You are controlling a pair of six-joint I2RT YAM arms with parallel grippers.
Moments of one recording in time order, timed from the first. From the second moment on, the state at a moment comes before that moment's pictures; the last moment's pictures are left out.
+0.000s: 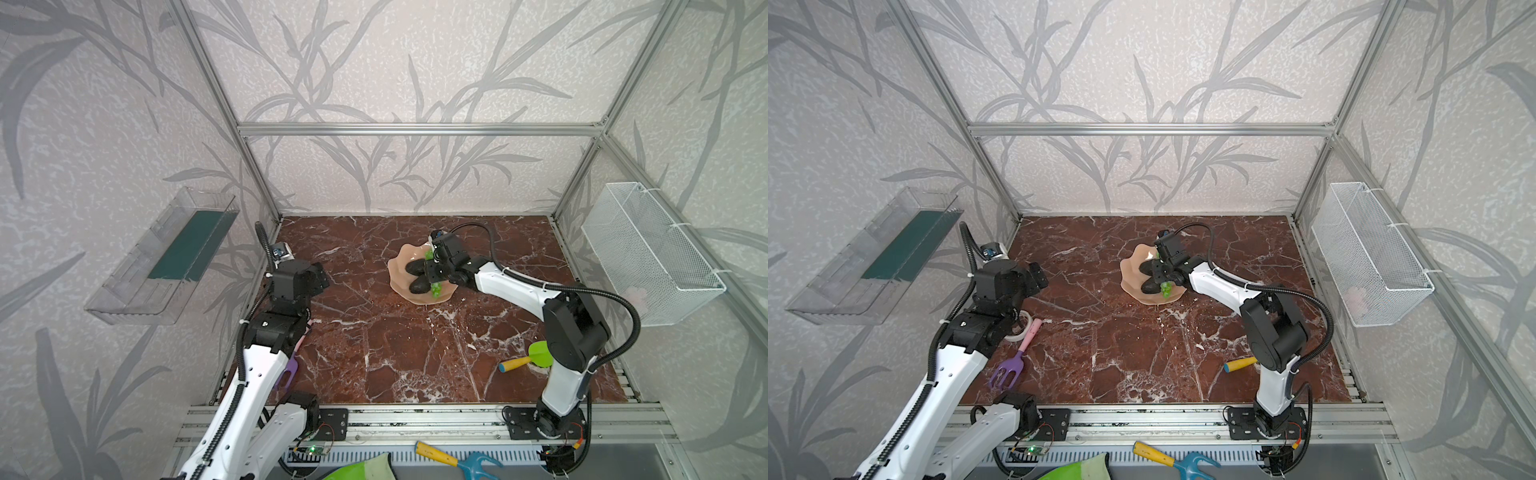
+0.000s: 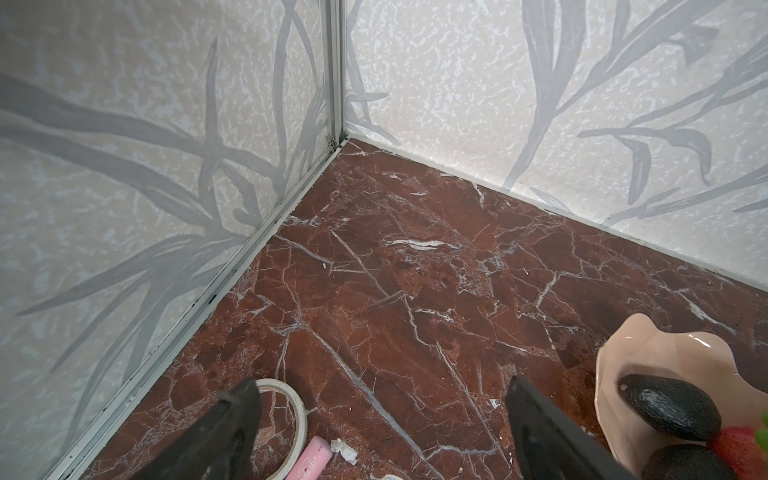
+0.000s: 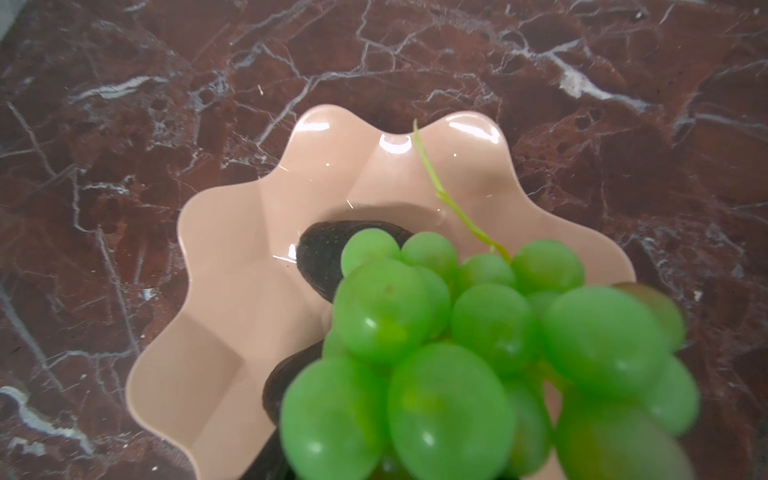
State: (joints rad) left arm -0.15 0.85 0.87 -0.53 -0.44 -0.39; right arm 0.62 1.87 1.35 -0.32 0.09 0.34
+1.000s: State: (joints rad) left arm -0.14 0.84 0.64 -0.28 -0.43 -0.26; right arm 0.35 1.16 0.73 -0.10 0.19 0.12
